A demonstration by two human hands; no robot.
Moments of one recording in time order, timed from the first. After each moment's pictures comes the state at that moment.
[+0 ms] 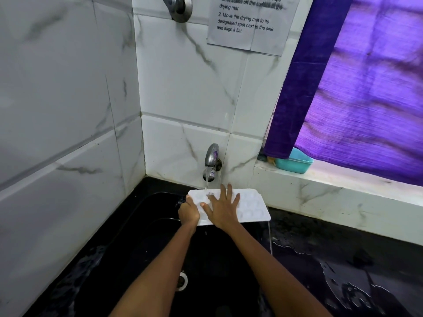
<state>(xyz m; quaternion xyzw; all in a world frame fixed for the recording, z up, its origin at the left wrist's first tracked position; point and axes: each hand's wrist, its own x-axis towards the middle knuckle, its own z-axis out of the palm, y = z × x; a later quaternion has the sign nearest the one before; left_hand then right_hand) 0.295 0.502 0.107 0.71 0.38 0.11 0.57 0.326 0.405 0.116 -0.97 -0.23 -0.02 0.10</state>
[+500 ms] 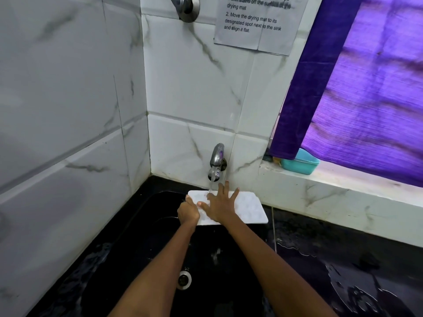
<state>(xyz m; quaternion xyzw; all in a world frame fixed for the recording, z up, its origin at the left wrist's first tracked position) 0.287 0.515 0.111 0.71 0.41 0.10 0.56 0.333 0.427 0.125 -0.97 -0.24 0.04 0.03</state>
